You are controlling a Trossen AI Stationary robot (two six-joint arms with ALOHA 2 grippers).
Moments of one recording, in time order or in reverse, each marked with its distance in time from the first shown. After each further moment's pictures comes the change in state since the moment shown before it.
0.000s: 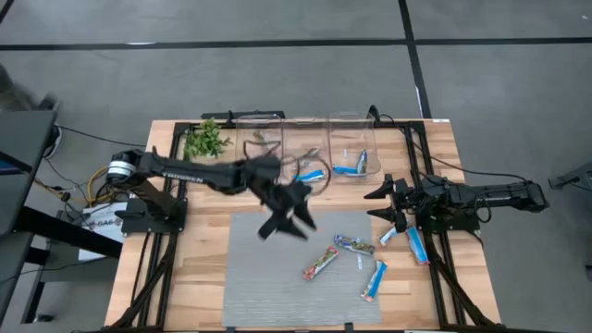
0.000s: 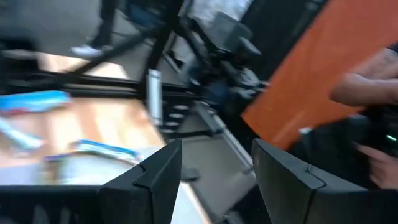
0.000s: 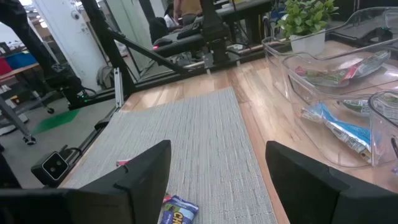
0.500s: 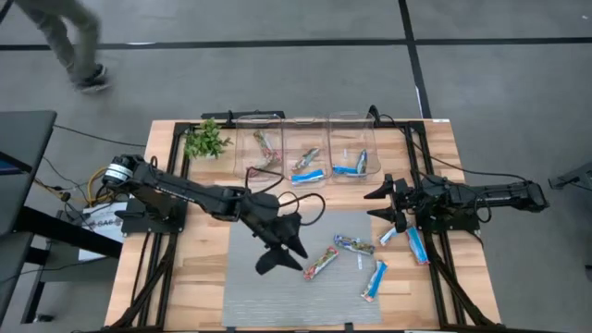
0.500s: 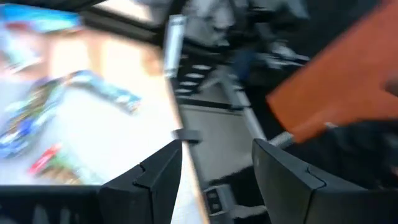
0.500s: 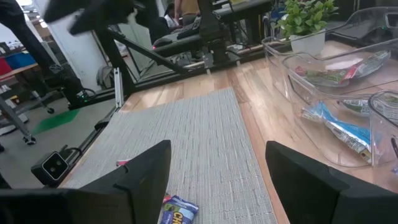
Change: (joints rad) left arm -0.217 -0.003 0.000 -0.183 -0.312 -0.136; right arm 0.000 0.000 0.000 0.000 0.000 0.000
